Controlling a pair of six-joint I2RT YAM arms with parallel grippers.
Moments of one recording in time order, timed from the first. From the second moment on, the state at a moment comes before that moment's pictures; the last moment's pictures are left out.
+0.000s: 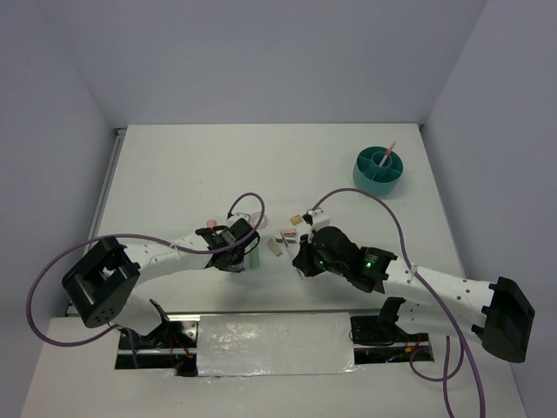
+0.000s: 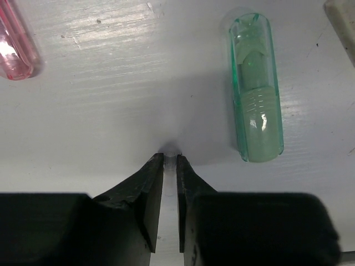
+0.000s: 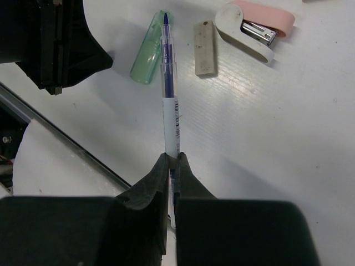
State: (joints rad) left arm -0.83 1.46 0.75 -0.49 -0.26 -0.67; right arm 0.99 0.98 0.58 -0.26 0.14 0.59
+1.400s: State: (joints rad) left arm -0.83 0.64 0.62 0.13 -0.22 -0.80; right arm 1.10 0.80 0.36 0.41 -0.10 0.59
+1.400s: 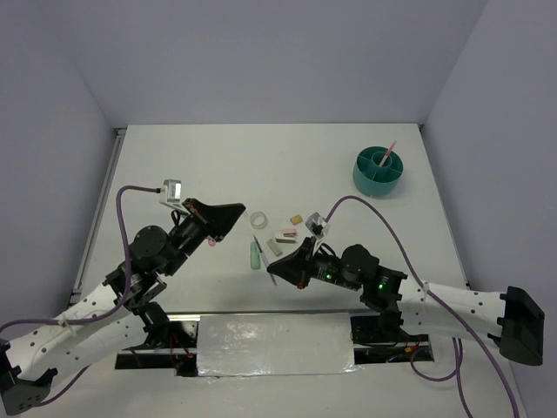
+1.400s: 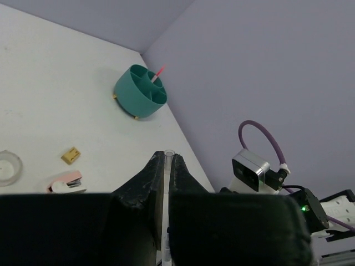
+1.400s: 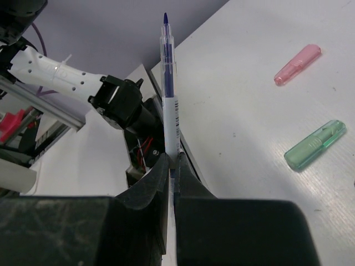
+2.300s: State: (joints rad) left arm -0.83 0.63 0.55 0.25 -0.11 -0.84; right arm 1.14 0.82 0.43 0.40 0.03 0.54
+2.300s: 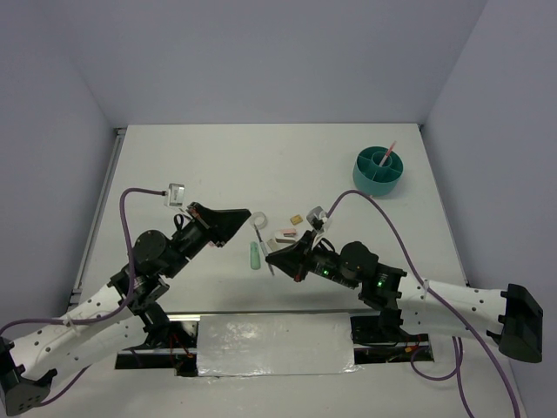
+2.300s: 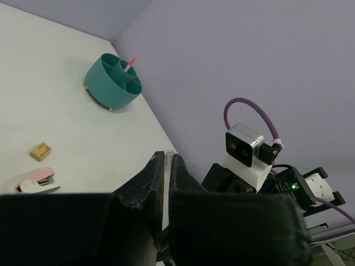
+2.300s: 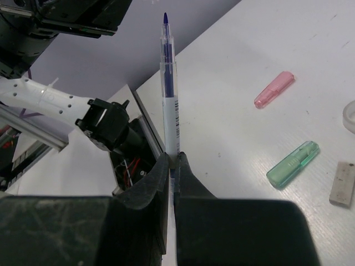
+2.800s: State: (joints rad) left arm -0.83 0.63 0.55 0.26 -0.11 -0.84; right arm 1.14 0.83 0.45 0.40 0.02 0.54
